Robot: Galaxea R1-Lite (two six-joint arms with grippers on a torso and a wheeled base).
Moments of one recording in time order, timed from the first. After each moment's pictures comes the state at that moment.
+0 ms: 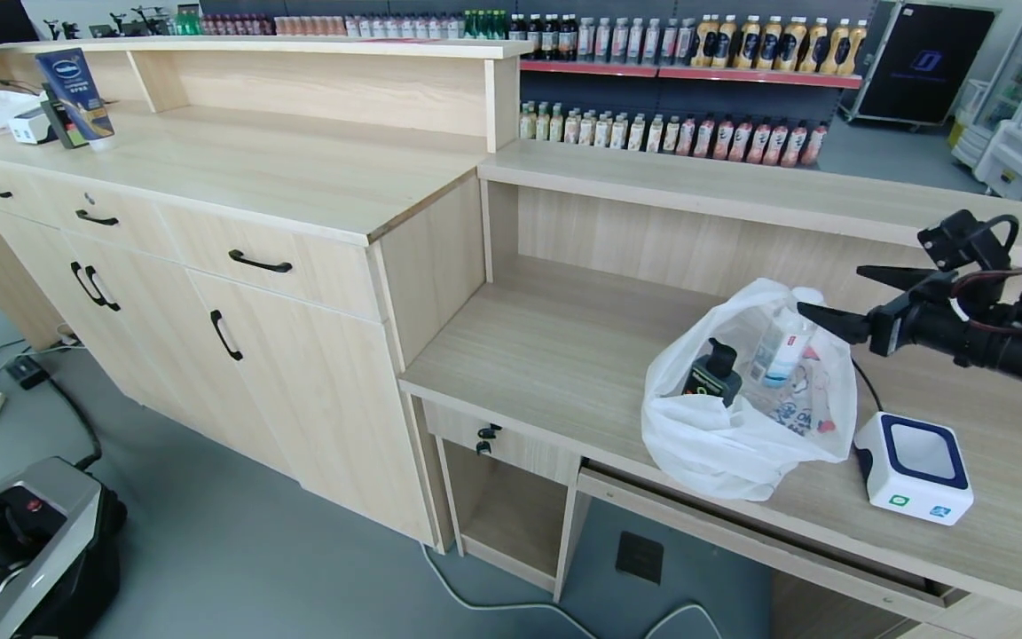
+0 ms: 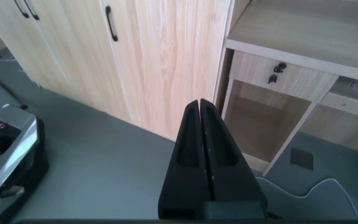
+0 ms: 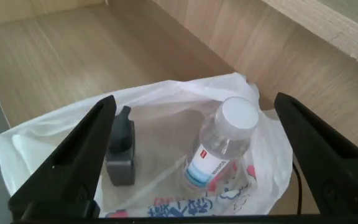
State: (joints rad) left arm 0.00 0.00 0.00 0.00 0.01 0.01; right arm -0.21 1.85 -0.92 -0.85 0.63 -0.37
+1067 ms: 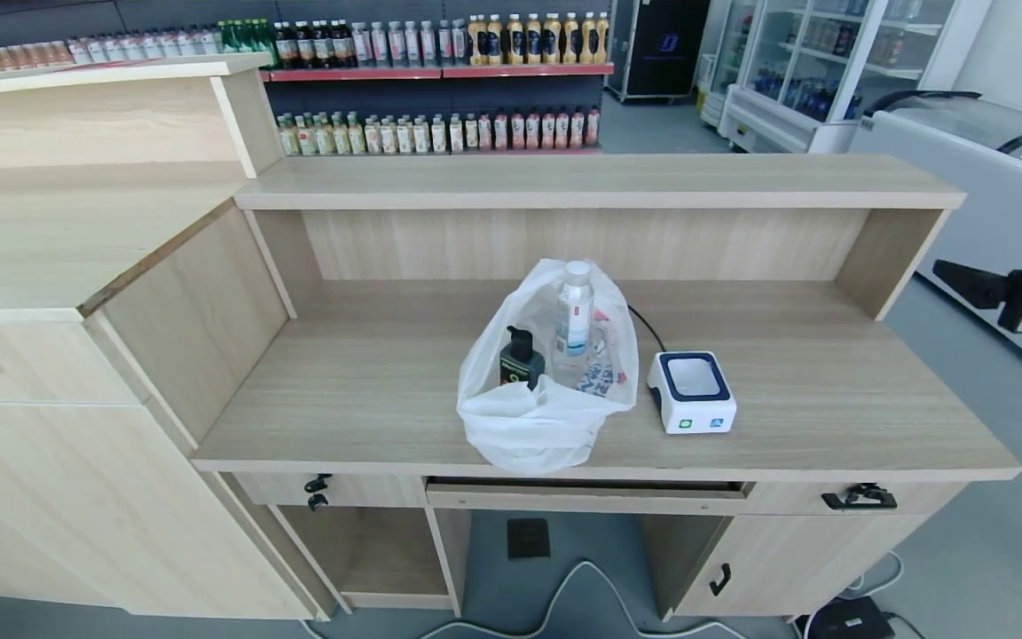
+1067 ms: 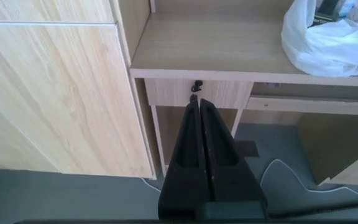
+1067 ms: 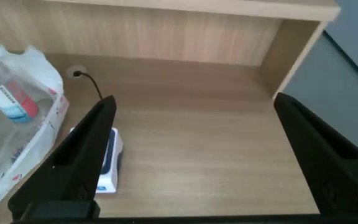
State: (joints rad) left arm 0.00 0.00 0.00 0.00 0.01 0.01; right arm -0.28 1.50 -0.75 -0.74 0.22 -0.12
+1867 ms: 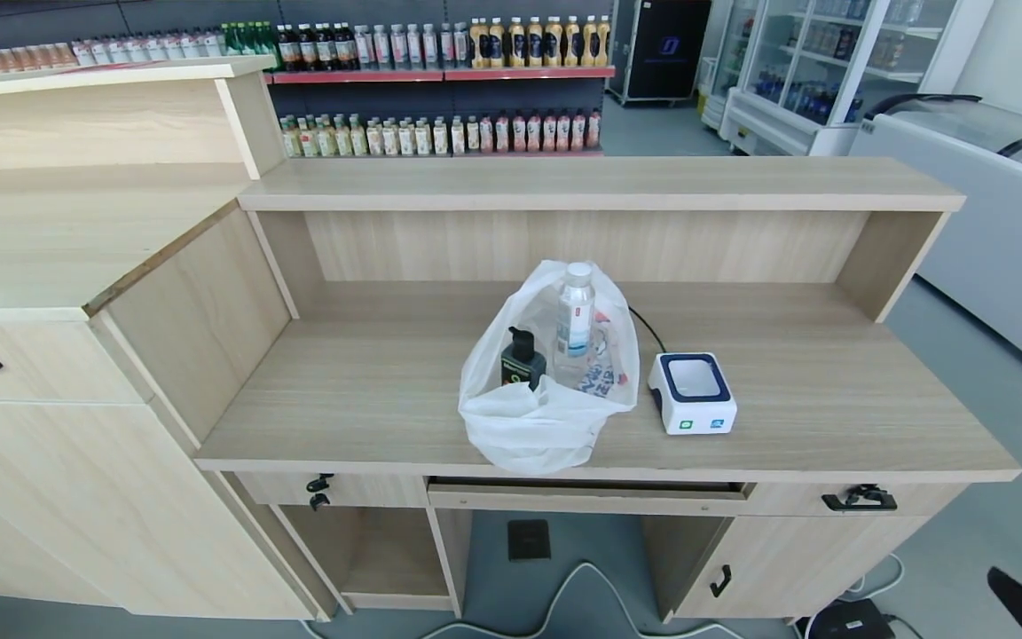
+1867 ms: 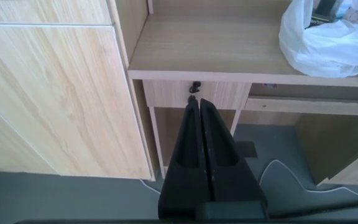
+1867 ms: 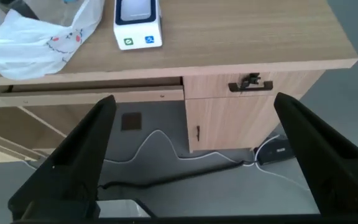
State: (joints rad) left arm 0.00 0.00 0.00 0.00 0.01 0.01; right arm -0.07 0.62 -0.01 -0.42 0.06 -0.01
